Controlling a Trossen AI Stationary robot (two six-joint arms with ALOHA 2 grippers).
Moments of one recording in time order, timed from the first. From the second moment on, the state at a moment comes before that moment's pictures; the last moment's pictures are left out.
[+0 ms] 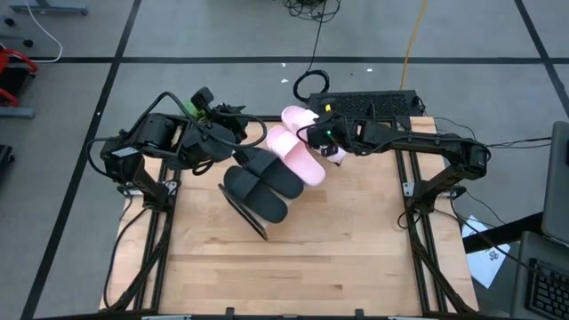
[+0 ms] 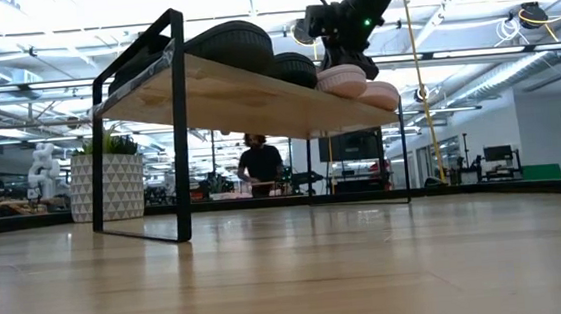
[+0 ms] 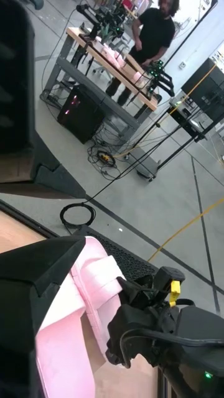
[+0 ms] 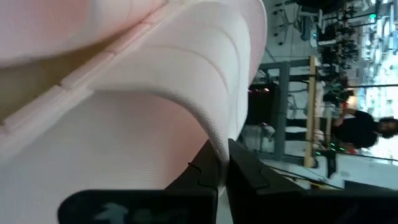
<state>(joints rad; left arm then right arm) -0.16 1.69 2.35 -1.39 -0.99 -0.09 -0.29 1.52 1.24 -0.42 0.57 -0.90</state>
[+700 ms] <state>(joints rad) -0.16 1.69 2.35 -1.39 -0.99 -0.08 -0.27 1.55 1.24 -0.46 0.61 -0.87</state>
